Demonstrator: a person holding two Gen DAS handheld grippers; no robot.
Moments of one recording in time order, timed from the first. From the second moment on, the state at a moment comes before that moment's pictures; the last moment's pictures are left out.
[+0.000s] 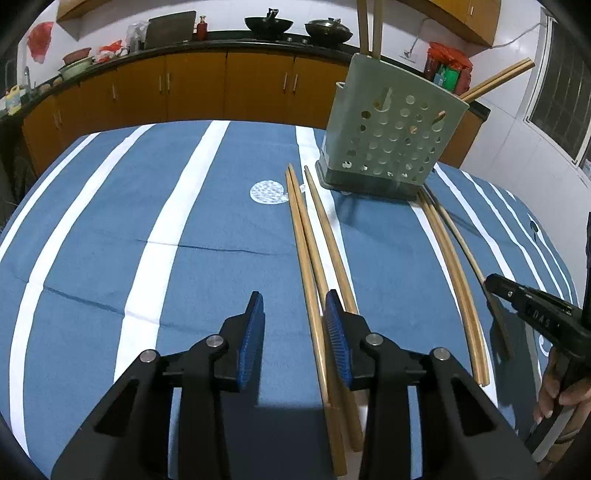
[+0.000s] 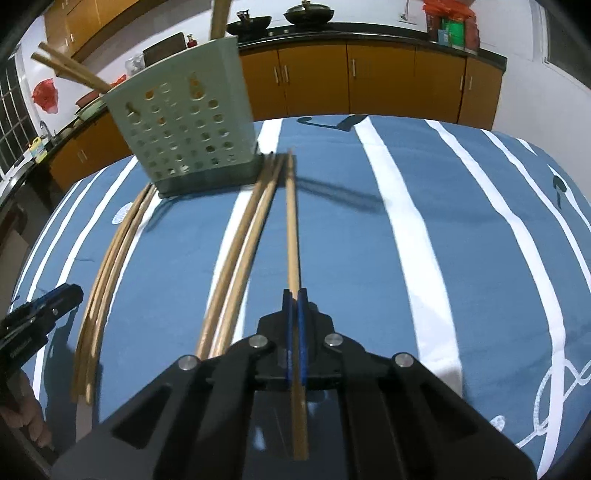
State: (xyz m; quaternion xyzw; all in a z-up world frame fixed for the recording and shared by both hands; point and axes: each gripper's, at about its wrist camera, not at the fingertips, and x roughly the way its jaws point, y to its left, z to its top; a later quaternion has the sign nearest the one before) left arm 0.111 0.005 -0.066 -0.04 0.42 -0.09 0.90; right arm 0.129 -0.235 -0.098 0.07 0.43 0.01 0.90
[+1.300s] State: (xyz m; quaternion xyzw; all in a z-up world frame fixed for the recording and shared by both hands) left arm 0.130 0.016 -0.074 -0.01 0.43 -0.07 0.90; right arm 0.131 -0.246 -0.105 0.08 0.43 -0.01 0.90
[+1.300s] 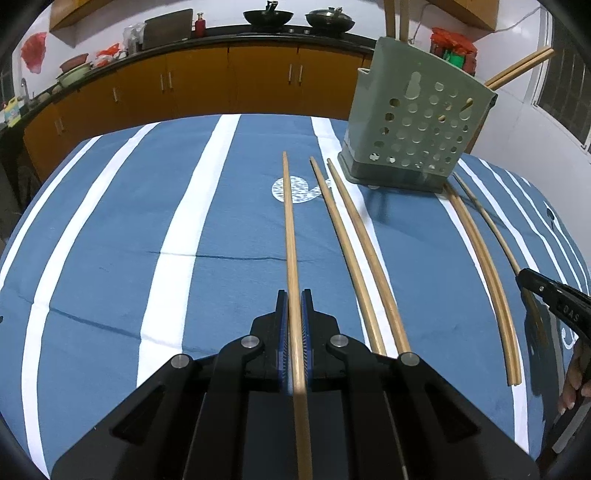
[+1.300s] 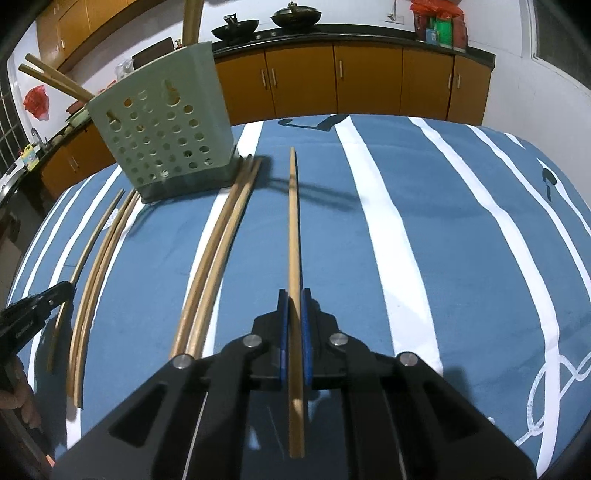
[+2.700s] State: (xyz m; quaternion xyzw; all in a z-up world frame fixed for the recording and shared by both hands) left arm 0.124 0.014 -0.075 0.01 0.43 -0.07 0.90; right arm 0.127 -0.241 -0.108 0.06 0.42 0.00 0.91
